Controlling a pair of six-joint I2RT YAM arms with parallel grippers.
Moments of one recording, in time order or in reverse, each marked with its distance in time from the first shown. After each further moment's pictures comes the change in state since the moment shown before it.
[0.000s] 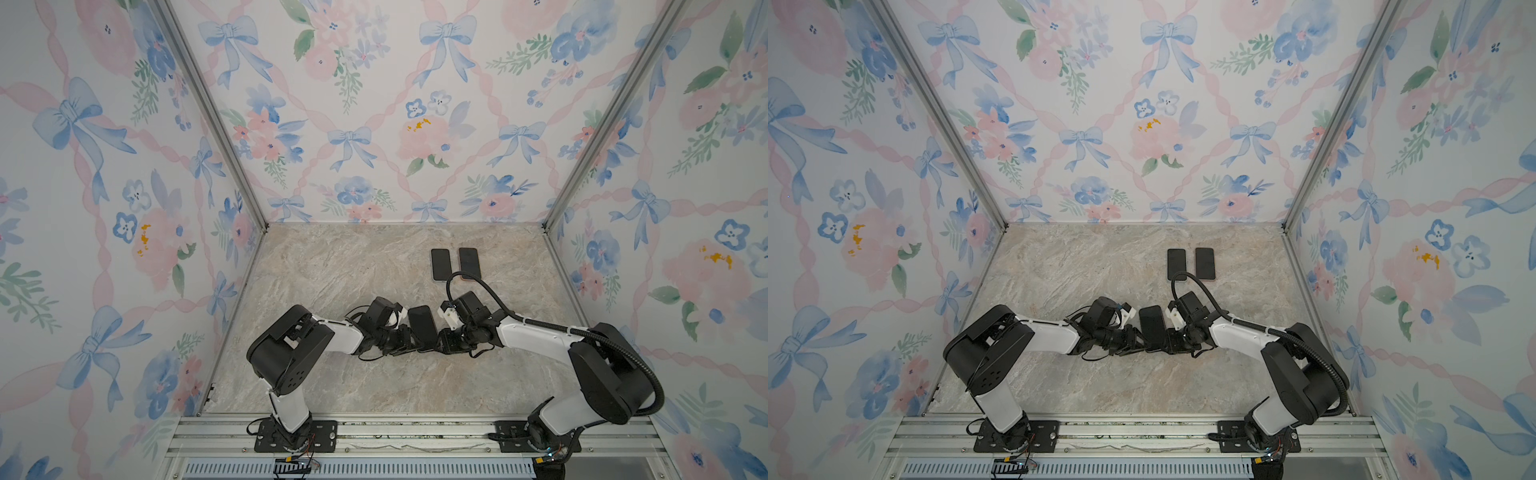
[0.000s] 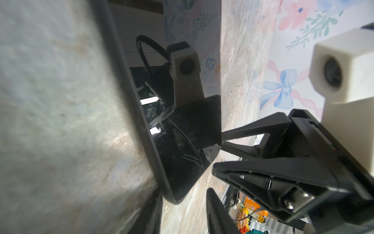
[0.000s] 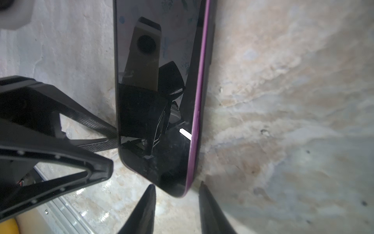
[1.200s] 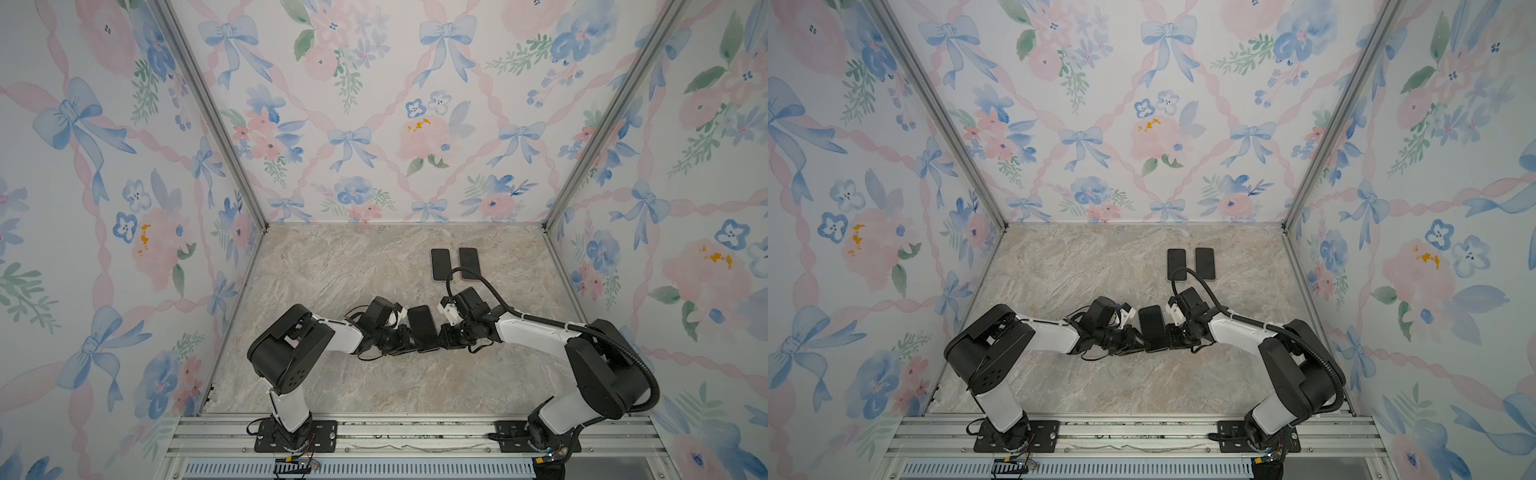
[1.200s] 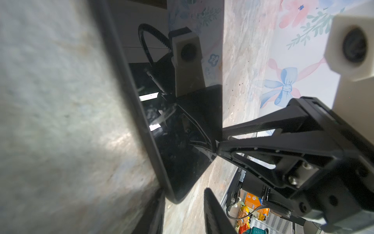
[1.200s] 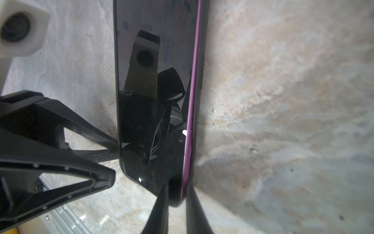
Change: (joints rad) left arm 0.011 0.007 0.000 -0.001 0.015 0.011; right arm -0.010 0.020 0.040 -0.002 0.009 -0.010
